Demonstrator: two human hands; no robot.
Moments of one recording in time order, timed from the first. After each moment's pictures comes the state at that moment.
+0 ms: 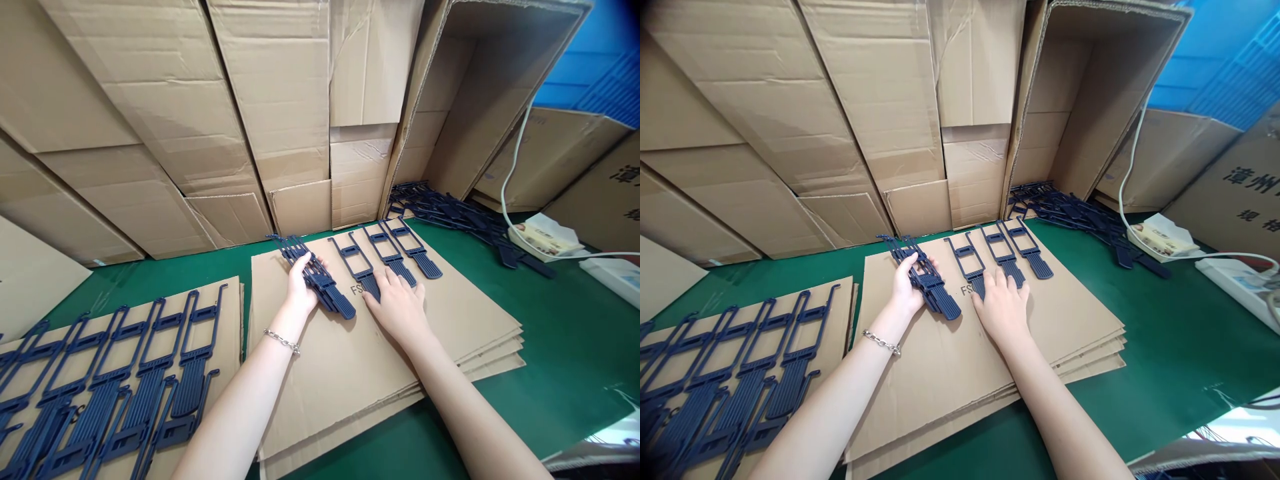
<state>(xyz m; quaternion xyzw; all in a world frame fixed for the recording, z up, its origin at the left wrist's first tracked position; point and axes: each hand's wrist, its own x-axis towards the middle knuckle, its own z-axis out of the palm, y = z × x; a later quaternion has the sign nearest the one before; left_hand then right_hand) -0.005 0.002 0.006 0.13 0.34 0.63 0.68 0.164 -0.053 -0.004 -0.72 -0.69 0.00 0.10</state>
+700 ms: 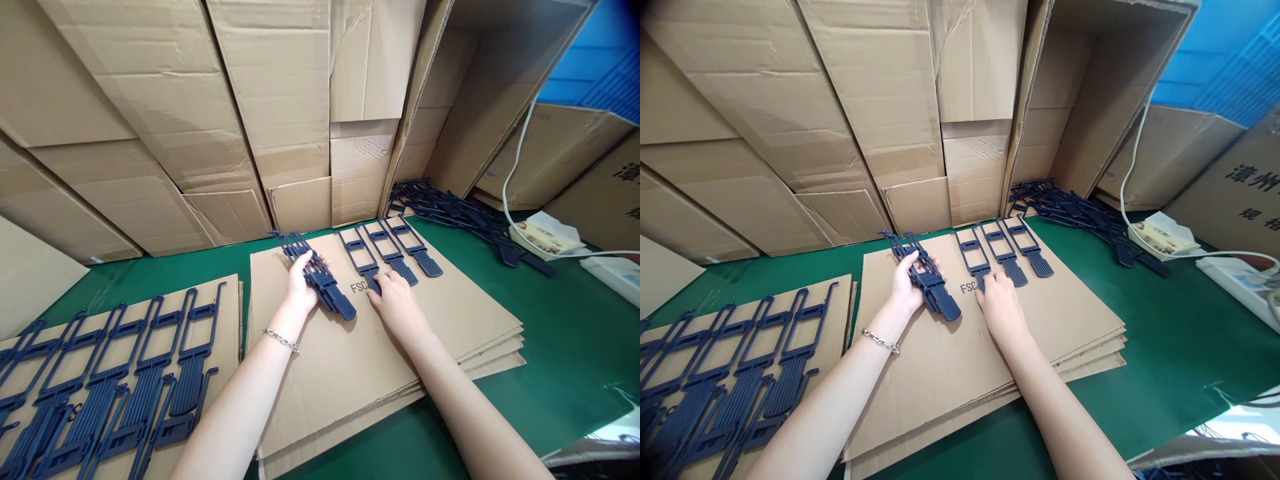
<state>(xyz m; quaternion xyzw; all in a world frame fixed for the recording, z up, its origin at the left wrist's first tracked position) -0.004 0.001 0.007 0.13 0.34 0.62 0.69 0.169 -0.047 -0.007 -0.69 -0.71 0.06 0.17</state>
